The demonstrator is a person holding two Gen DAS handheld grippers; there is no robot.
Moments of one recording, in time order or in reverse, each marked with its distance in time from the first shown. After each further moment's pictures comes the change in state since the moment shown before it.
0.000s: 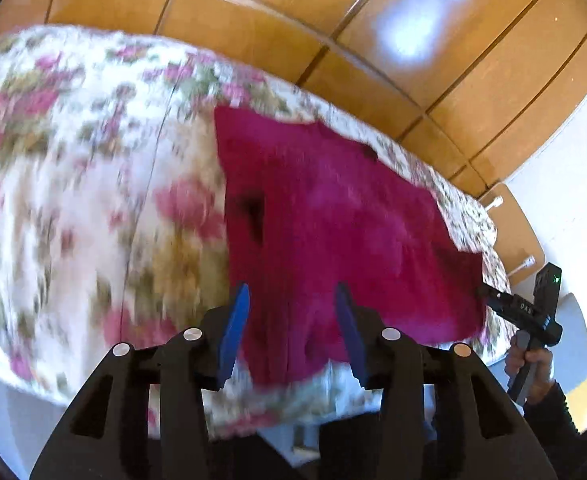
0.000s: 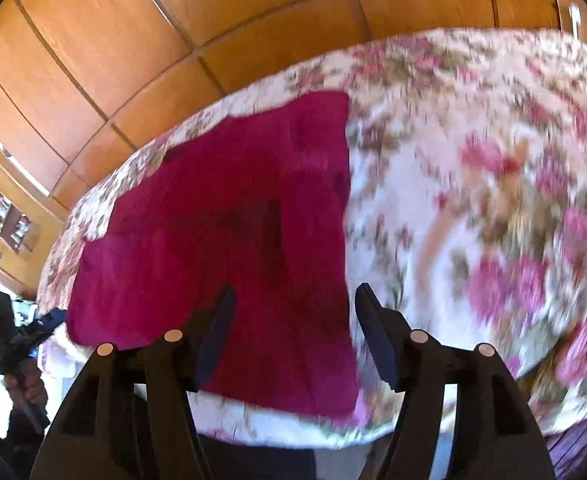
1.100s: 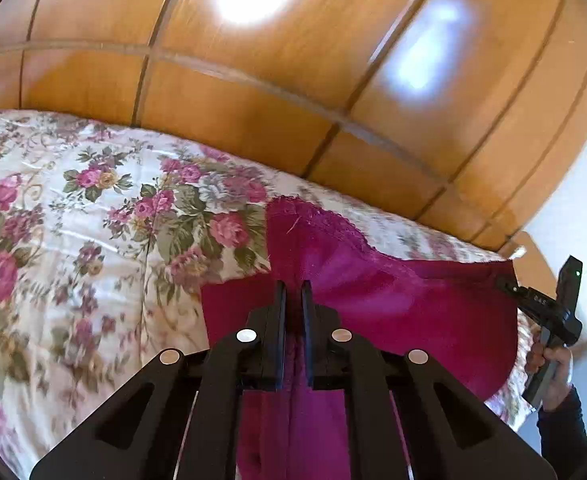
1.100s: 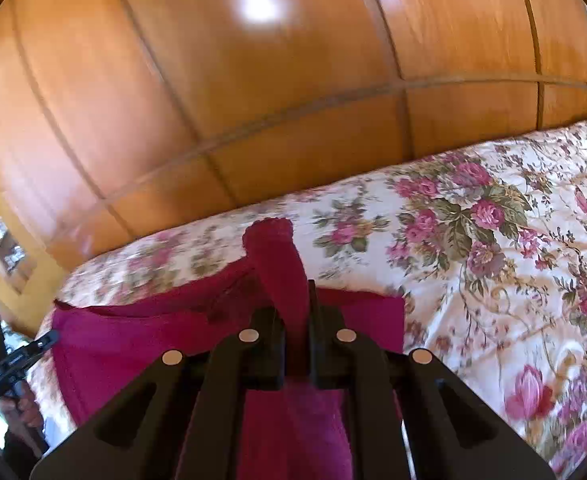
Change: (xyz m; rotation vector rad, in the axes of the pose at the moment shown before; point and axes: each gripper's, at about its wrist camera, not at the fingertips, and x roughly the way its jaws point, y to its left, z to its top) left arm 0.049 -0.003 0.154 0.038 -0.133 0.080; right arm 0.065 0.033 0.182 -0.004 -0.157 0.007
